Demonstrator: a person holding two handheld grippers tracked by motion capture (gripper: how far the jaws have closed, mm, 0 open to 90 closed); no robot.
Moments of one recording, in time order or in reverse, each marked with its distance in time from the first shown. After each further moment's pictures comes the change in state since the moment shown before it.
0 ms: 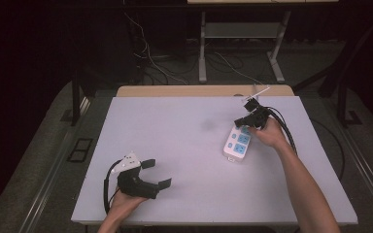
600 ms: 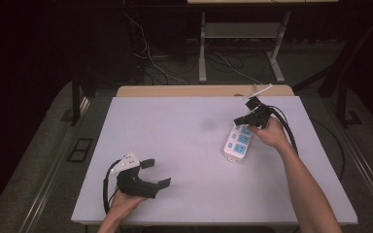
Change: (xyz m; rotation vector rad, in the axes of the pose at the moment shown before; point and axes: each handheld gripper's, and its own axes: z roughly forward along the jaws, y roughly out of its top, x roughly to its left) left arm 0.001 0.000 0.000 -0.003 0.004 -0.005; right arm 0.012 0.004 -0.018 -0.027 0.032 0.002
